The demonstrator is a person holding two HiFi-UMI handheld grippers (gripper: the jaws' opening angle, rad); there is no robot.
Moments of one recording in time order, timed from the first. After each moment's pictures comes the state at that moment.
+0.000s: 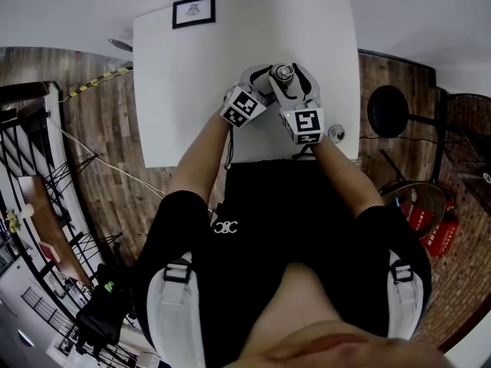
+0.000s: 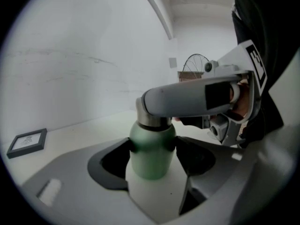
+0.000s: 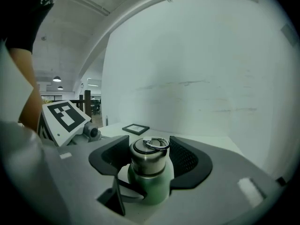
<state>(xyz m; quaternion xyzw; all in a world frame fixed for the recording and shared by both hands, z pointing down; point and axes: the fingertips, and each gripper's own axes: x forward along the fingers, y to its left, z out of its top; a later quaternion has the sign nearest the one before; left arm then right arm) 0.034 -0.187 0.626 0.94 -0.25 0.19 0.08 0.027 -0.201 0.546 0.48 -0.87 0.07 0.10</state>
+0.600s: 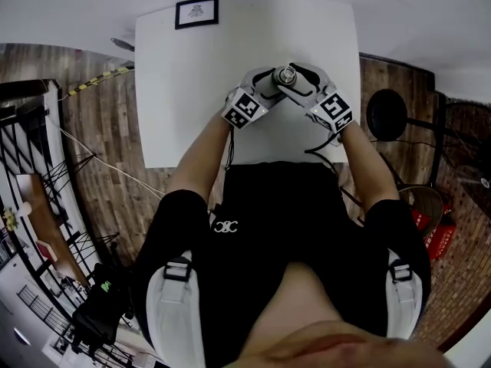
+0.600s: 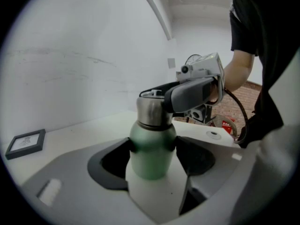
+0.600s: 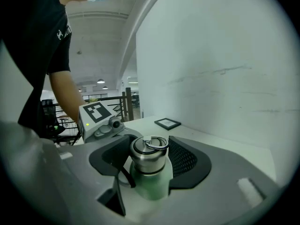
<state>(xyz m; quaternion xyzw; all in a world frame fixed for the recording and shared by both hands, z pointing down) 0.035 -0.192 0.629 0.95 -0.25 0.19 0.08 0.023 -0.201 0.552 0.22 -0.96 0.07 0.14</state>
